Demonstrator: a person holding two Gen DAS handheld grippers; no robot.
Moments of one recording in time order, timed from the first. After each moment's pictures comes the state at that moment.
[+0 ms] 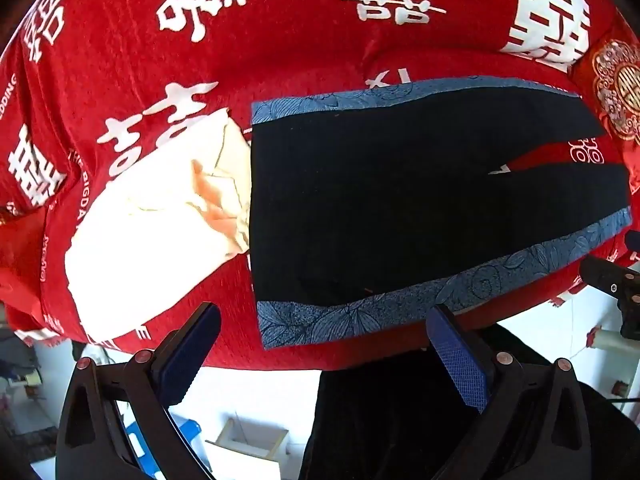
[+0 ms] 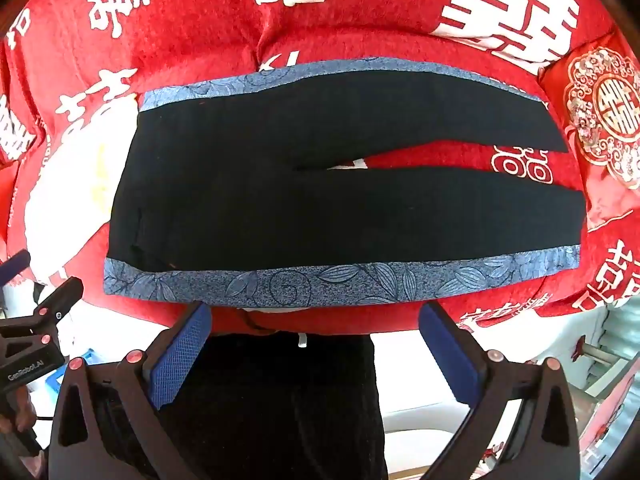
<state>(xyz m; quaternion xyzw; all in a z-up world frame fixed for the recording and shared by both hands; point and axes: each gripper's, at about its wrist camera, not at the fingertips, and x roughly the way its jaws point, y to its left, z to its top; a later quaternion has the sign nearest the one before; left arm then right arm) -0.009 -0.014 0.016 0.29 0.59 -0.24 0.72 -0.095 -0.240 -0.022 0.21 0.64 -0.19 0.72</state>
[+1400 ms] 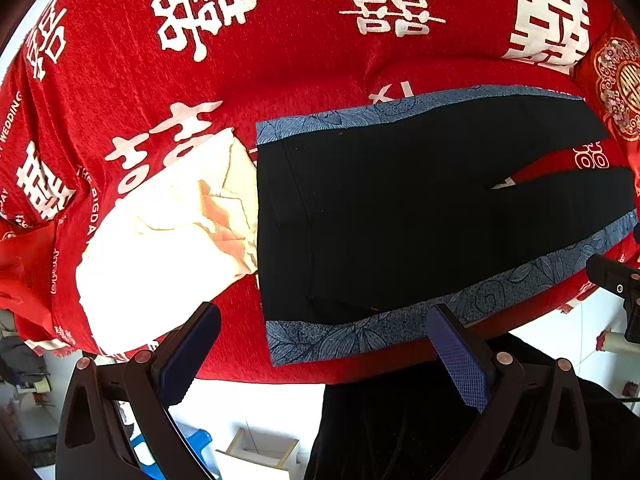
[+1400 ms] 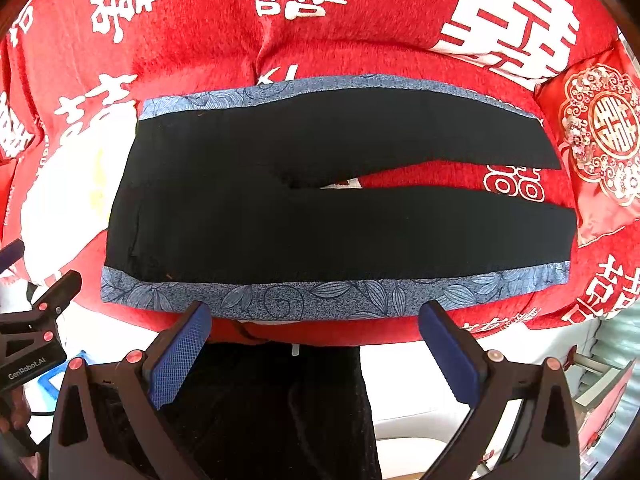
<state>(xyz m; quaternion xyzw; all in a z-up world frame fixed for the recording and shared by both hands) -0.003 -0.027 0.025 0.30 0.57 -0.24 0.73 -0.087 -0.245 -0.012 0.20 0.63 -0.19 0.73</state>
